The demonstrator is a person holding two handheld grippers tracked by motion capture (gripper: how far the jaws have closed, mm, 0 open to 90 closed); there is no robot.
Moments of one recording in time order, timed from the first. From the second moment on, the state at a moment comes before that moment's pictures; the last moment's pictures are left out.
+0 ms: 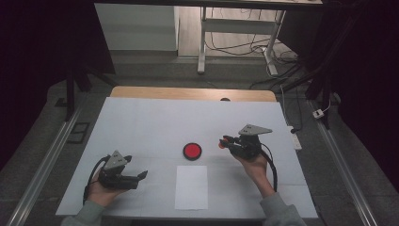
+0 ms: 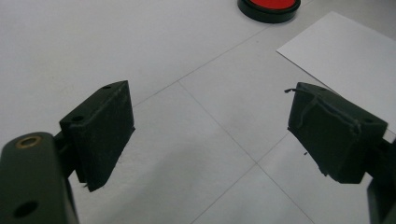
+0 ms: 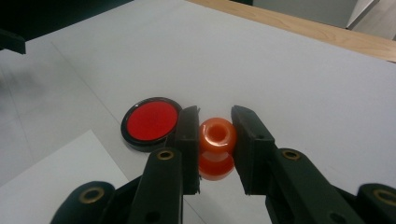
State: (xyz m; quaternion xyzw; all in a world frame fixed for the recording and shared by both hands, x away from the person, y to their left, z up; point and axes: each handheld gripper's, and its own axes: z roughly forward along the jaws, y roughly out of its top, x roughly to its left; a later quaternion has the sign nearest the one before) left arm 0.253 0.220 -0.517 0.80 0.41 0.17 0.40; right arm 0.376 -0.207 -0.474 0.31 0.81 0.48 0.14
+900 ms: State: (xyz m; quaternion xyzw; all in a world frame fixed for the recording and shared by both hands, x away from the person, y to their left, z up) left arm 0.252 0.221 -0.517 0.80 0.41 0.17 0.40; right arm 0.358 -0.185 -0.472 0.27 0.82 0.50 0.11
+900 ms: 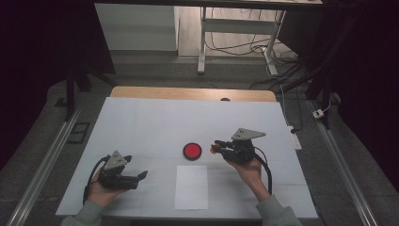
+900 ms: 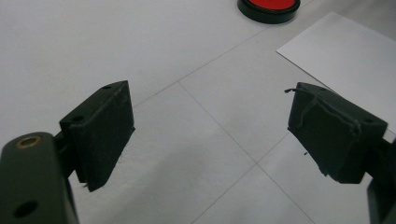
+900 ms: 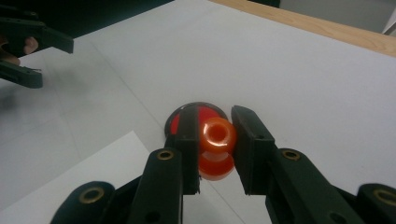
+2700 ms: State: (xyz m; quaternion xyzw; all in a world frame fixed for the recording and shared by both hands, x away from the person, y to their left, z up) left arm 0.254 0.215 -0.519 0.80 0.41 0.17 0.39; right arm 0.313 -0.149 -0.474 0.21 0.83 0.51 0.06
